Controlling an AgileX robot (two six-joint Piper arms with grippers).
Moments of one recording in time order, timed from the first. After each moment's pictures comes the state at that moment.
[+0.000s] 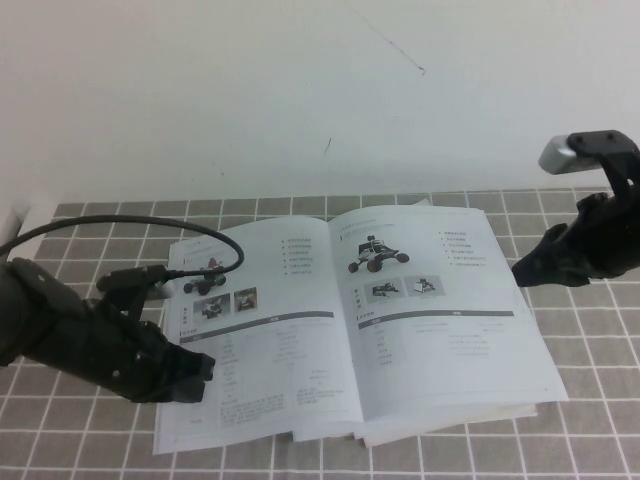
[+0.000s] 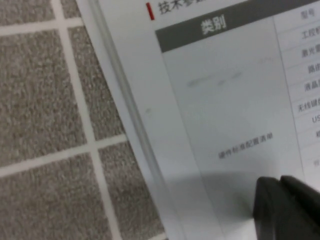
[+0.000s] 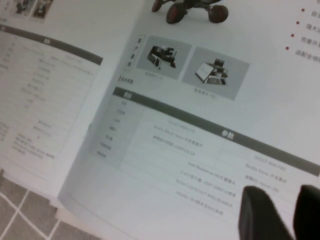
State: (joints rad) right arm 0.12 1.74 -1.16 0.76 0.78 -0.83; left arm -0.11 1.78 -0.88 -0.84 0.57 0.72
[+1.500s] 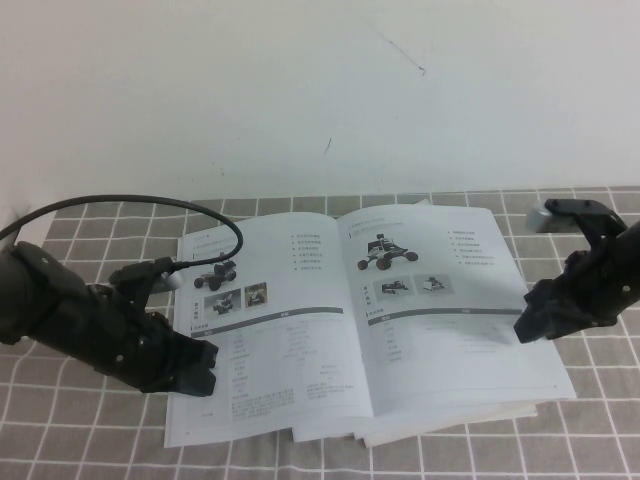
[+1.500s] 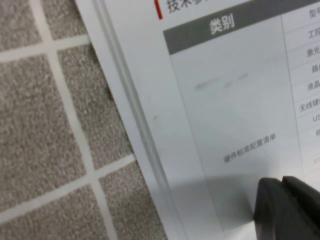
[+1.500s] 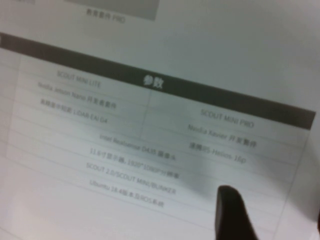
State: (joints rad) right arm 0.08 2.00 -1.24 0.62 0.80 -0.67; left arm -0.10 1.92 -1.00 -0.82 0.69 0.72
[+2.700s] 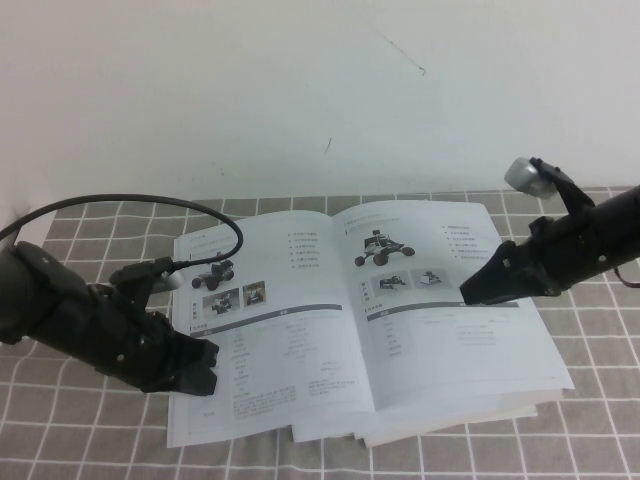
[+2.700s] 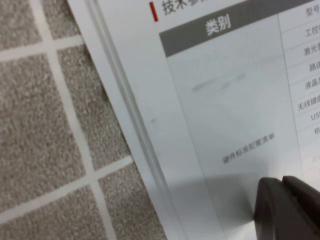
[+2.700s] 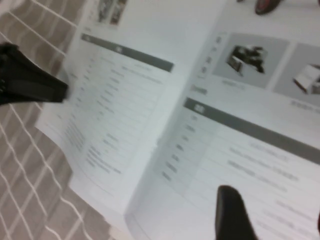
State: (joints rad) right arm 0.08 2.06 -1.32 1.05 1.02 -1.02; left arm -0.10 1.92 -1.00 -0.83 0.69 0.72
